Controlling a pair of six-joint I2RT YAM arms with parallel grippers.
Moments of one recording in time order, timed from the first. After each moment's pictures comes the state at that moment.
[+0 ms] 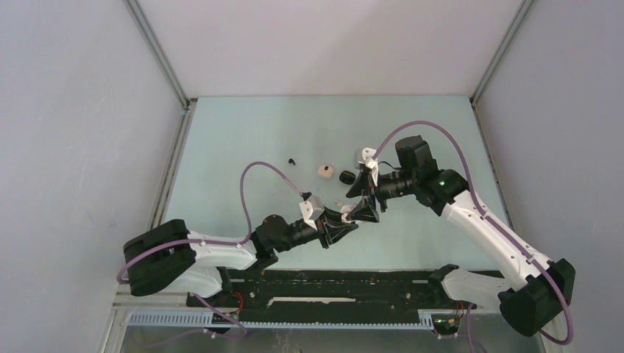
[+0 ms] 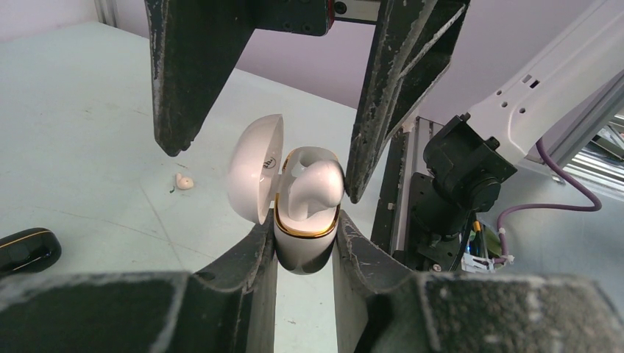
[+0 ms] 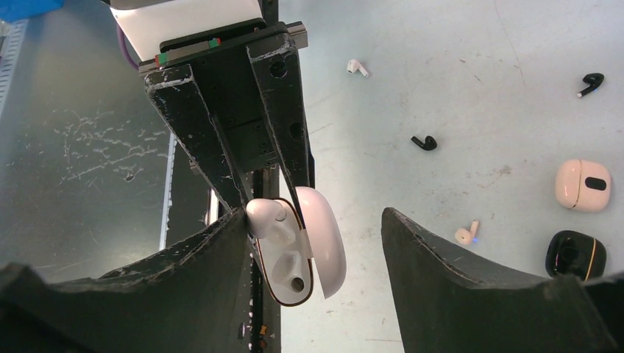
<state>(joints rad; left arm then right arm) -1.12 1.33 0.36 1.14 0.14 -0.24 0.54 1.13 1.03 -0.57 -0.95 -0.37</state>
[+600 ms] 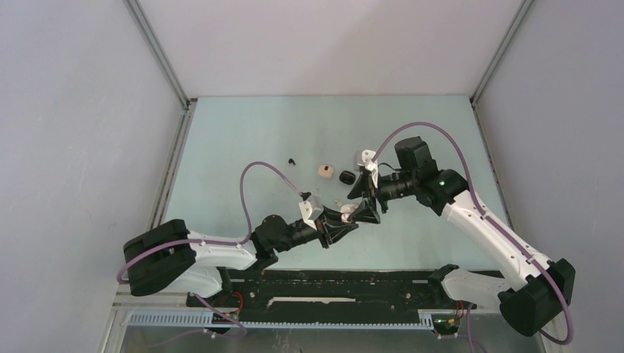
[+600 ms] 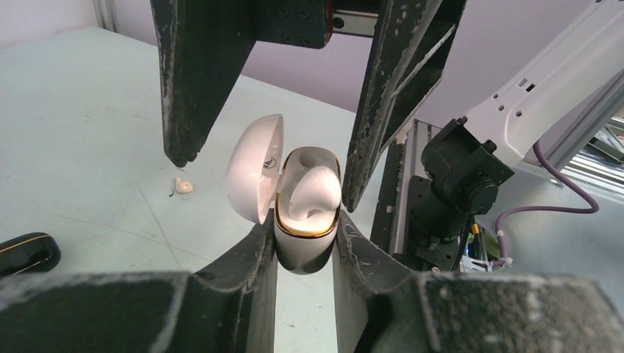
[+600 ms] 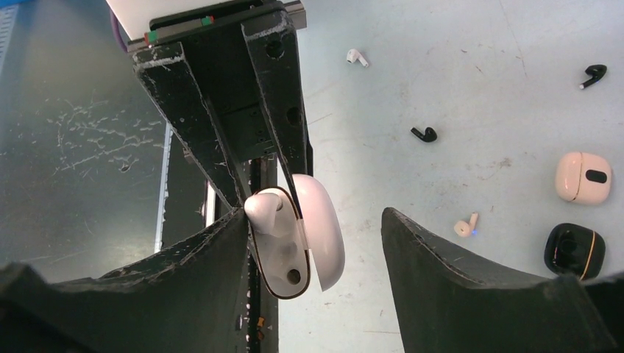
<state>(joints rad) -1.12 1.33 0.36 1.15 0.14 -0.24 0.54 1.13 1.03 -0.60 -0.94 -0.41</state>
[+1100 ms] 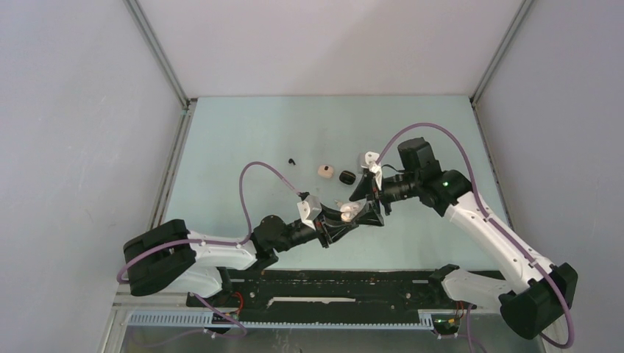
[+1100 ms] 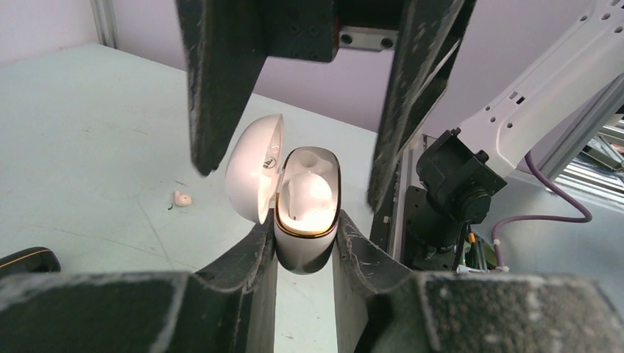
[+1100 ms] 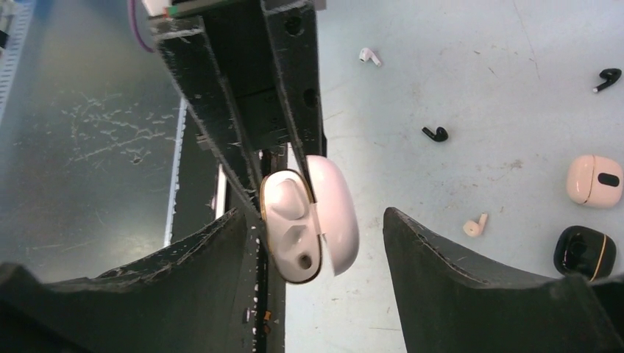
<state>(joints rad) -1.12 1.33 0.36 1.19 0.14 -0.24 0.53 1.12 1.03 -0.64 -0.96 -0.45</state>
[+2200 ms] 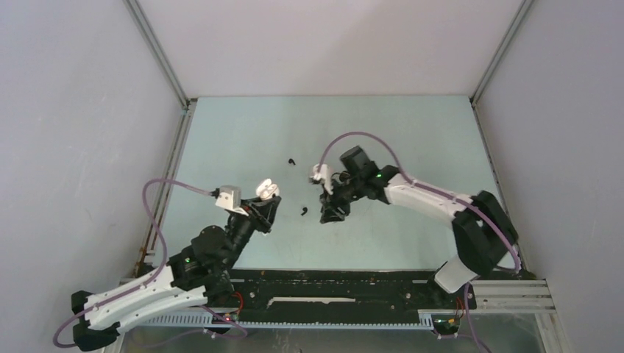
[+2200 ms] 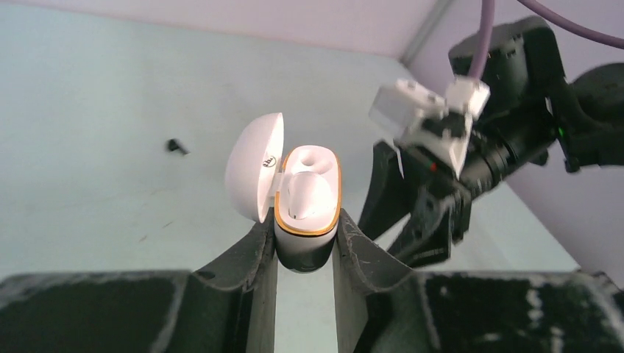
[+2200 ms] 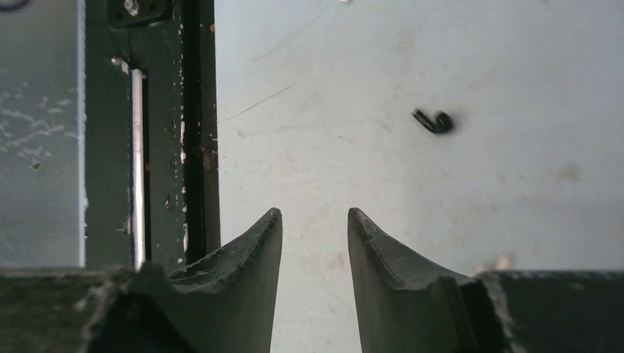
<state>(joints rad) -1.12 0.38 0.37 0.07 -0.63 -0.36 0.69 1.54 1.03 -0.36 -0.78 -0.37</state>
